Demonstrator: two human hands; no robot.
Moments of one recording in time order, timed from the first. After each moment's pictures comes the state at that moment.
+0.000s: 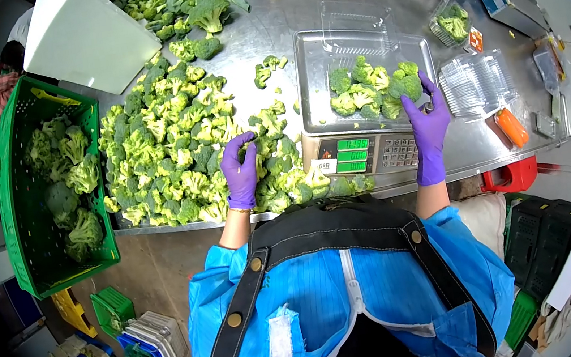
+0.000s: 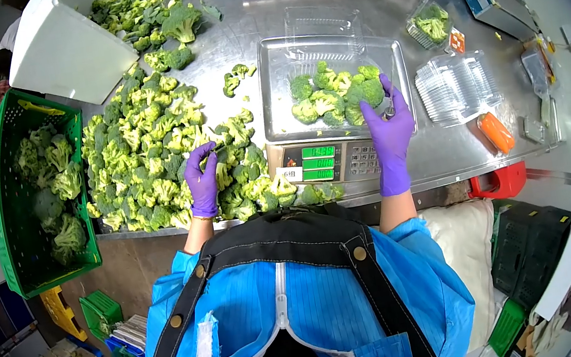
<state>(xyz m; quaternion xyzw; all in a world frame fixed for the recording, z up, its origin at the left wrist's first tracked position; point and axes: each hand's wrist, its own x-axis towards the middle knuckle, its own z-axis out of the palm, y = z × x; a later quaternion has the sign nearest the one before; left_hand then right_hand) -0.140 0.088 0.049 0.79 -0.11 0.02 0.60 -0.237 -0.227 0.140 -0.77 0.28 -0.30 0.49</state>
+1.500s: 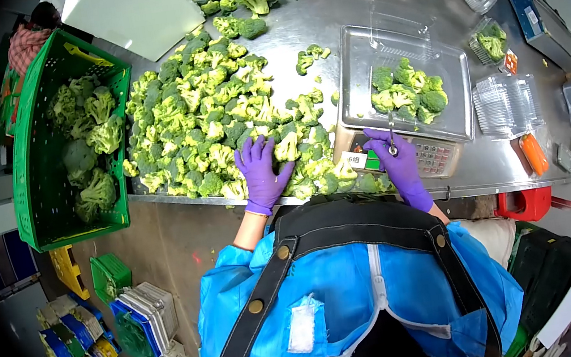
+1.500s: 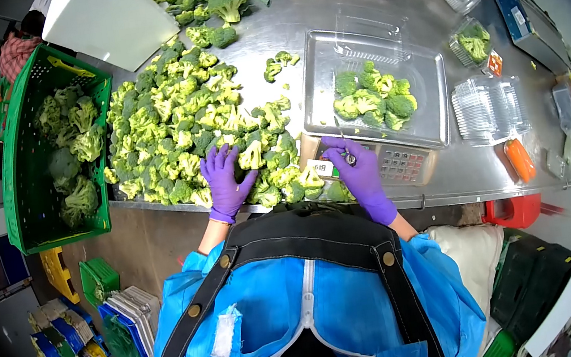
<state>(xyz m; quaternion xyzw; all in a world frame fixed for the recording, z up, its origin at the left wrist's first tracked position) -0.182 0.133 0.045 0.96 -0.20 0.07 0.20 -0.253 -0.132 0.110 -0.73 0.17 -0.02 0.66</state>
